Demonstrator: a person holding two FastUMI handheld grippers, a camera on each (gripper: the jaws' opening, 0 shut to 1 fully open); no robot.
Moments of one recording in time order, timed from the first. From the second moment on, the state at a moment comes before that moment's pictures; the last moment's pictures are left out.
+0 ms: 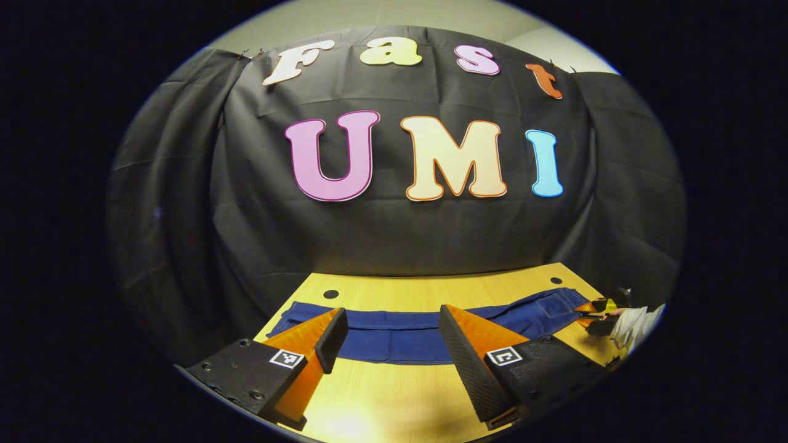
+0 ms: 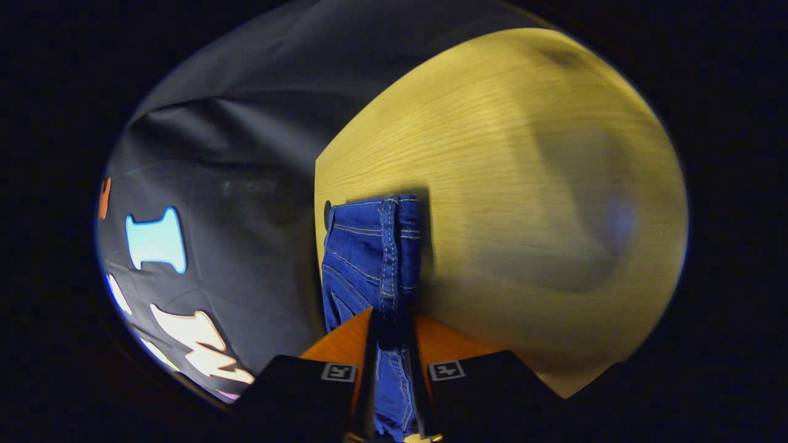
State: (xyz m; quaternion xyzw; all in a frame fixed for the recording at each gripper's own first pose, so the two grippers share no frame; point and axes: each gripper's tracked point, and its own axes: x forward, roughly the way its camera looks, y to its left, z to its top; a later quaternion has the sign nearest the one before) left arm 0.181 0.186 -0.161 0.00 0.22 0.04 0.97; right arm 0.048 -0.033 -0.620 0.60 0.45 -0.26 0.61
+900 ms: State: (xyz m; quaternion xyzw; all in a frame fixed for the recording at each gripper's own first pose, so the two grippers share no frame) left arm 0.257 0.170 -0.186 0.01 0.24 -0.12 0.96; right arm 0.100 0.018 -0.474 0.45 0.38 -0.15 0.80
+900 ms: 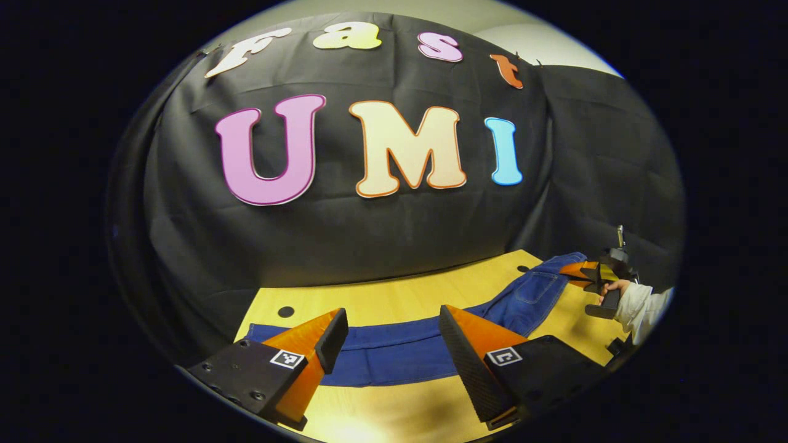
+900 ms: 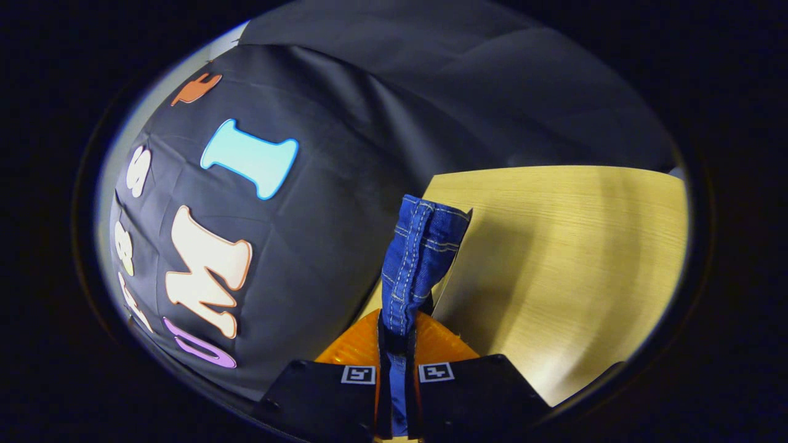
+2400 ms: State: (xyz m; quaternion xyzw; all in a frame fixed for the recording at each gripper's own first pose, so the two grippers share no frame) left arm 0.201 0.353 -0.203 -0.11 0.24 -0.03 0.96; right arm 0.084 0.349 -0.395 0.35 0.39 0.07 0.85
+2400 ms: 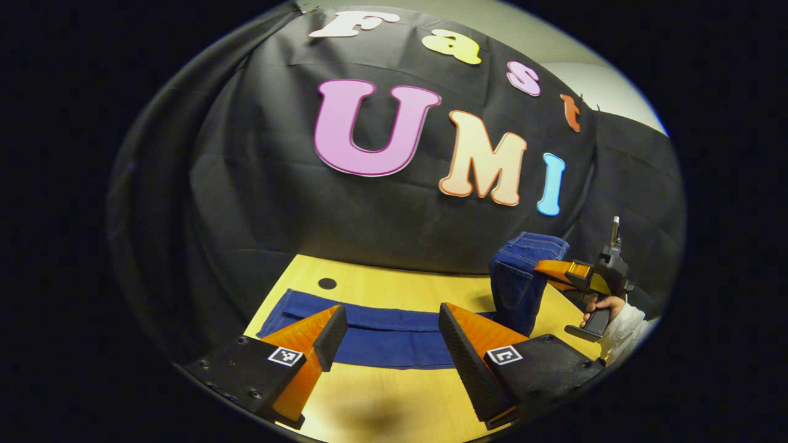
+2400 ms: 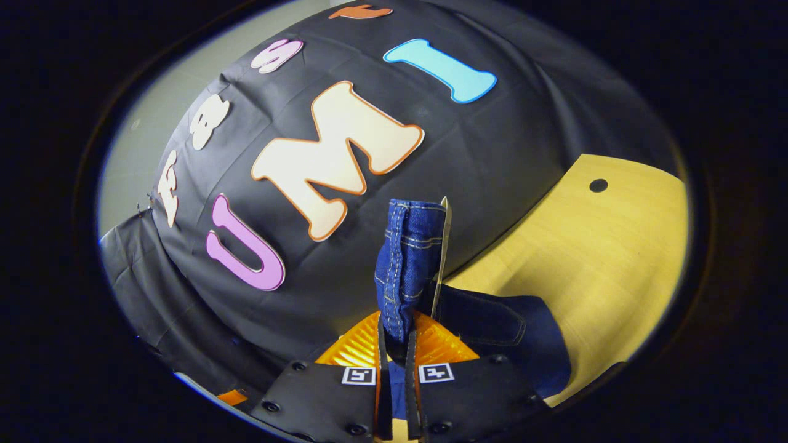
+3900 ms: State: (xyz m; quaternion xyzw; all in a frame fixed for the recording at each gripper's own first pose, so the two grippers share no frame) left arm 0.226 0.410 -0.342 -0.40 0.32 0.08 0.85; right arm 0.045 0.327 -0.337 0.23 0.33 0.12 0.91
